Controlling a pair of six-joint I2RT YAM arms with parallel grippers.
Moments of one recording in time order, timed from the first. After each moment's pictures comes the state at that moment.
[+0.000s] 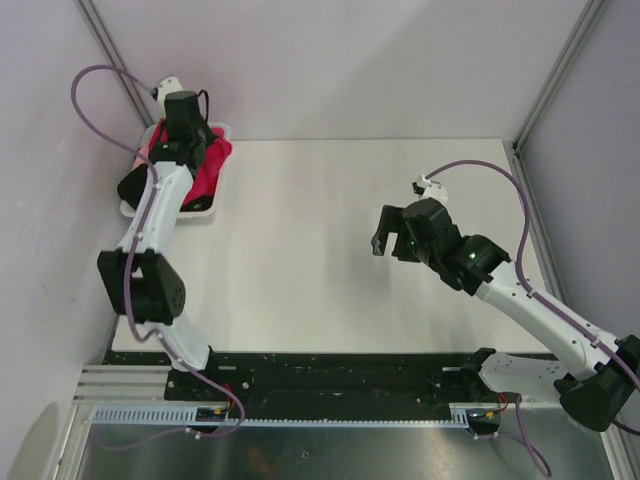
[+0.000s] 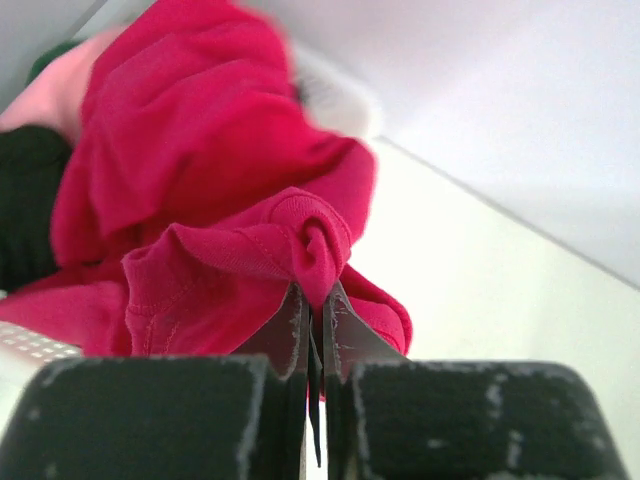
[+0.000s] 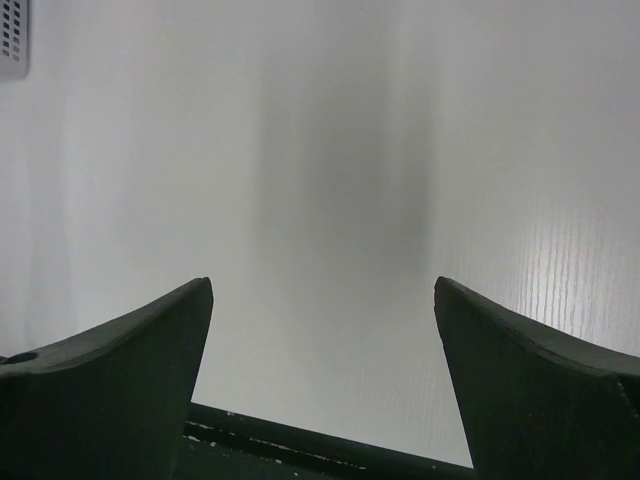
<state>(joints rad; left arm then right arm) -0.02 1.79 1.73 -0.42 -0.35 -0.42 0.73 1.12 1.11 -0.66 0.31 0.67</state>
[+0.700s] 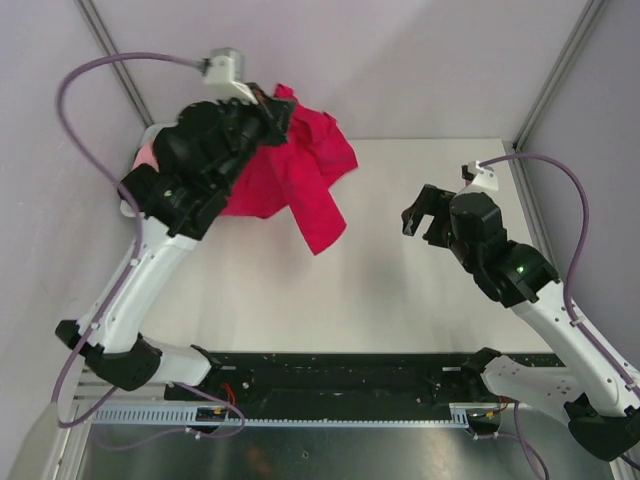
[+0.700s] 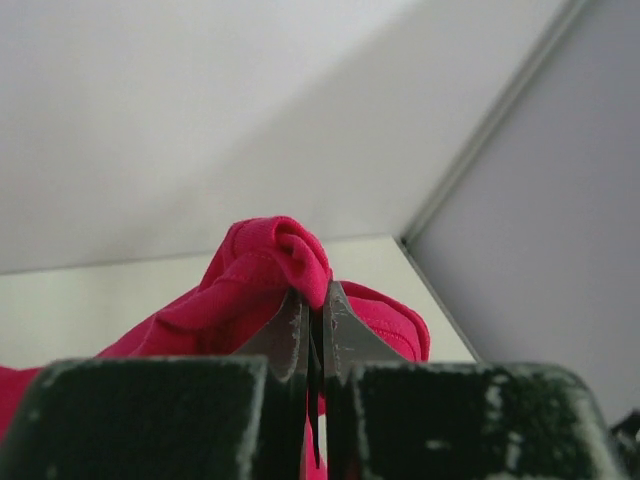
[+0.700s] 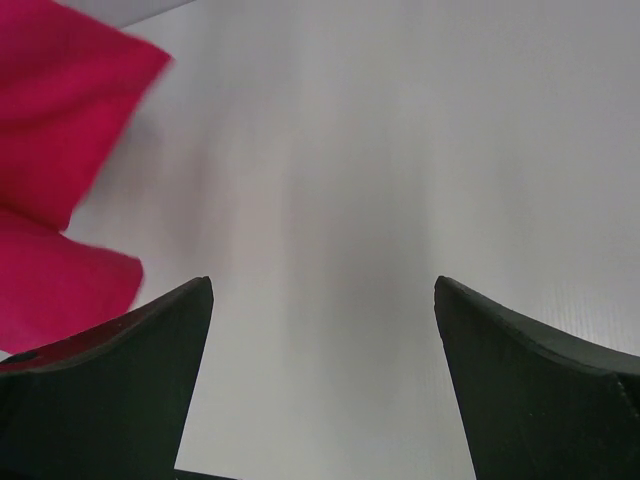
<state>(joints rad) -0.60 1.35 1.81 -0.33 -0.20 -0.34 0.63 0.95 1.18 -0.67 0.40 0.61</state>
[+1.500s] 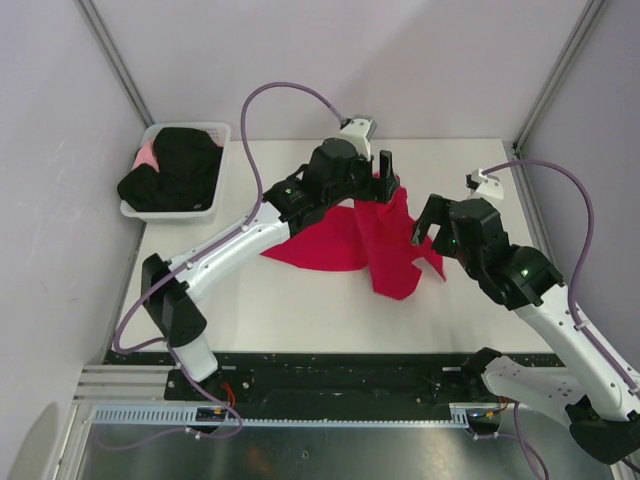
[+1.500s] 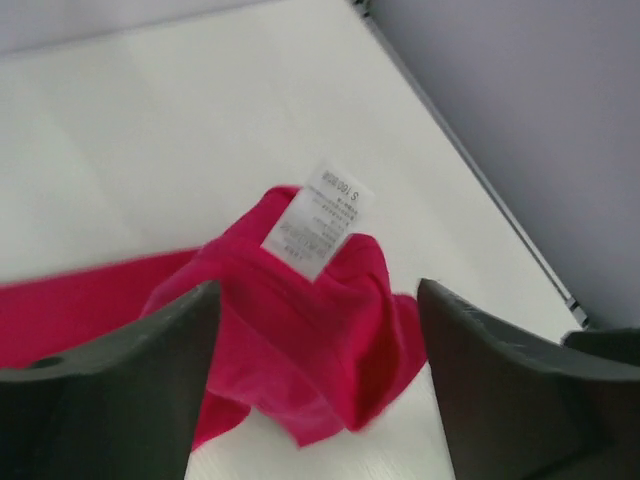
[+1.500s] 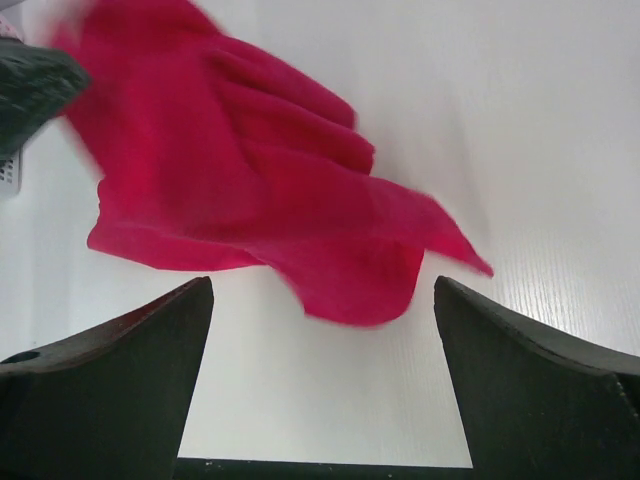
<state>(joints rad) -0.87 1.71 1.74 -0.32 -0.13 -0.37 0.63 0.93 1.18 -0.81 0.46 0.64</state>
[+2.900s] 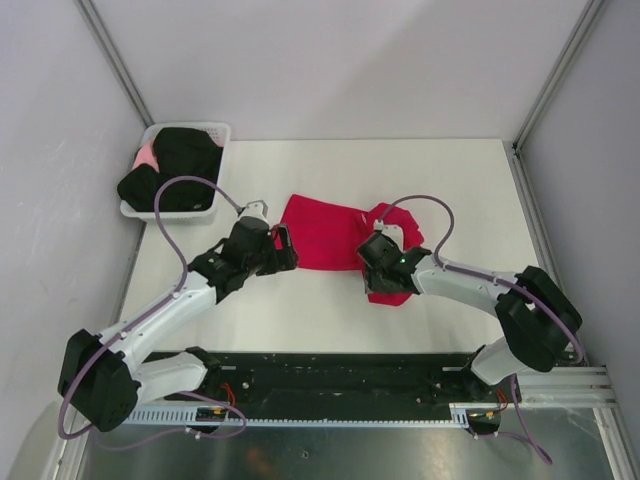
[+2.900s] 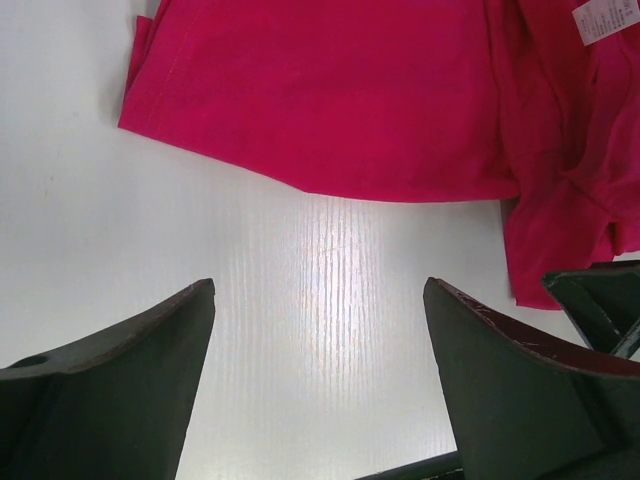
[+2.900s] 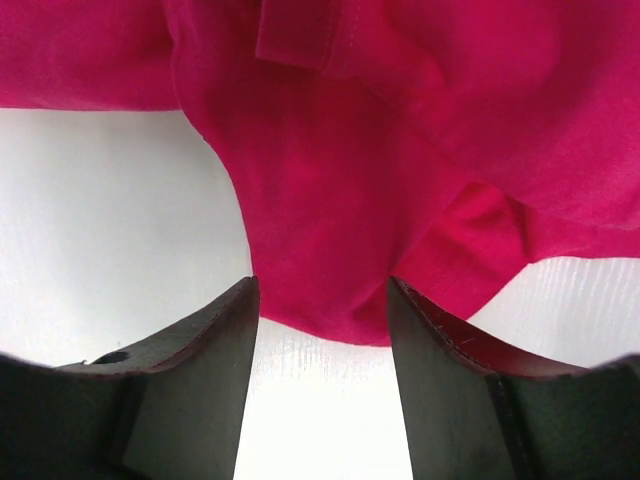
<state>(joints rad) -0.57 1.11 0.78 -0.40 -0.16 -0.62 0.81 1.50 0.90 -0.51 0.33 0.71</state>
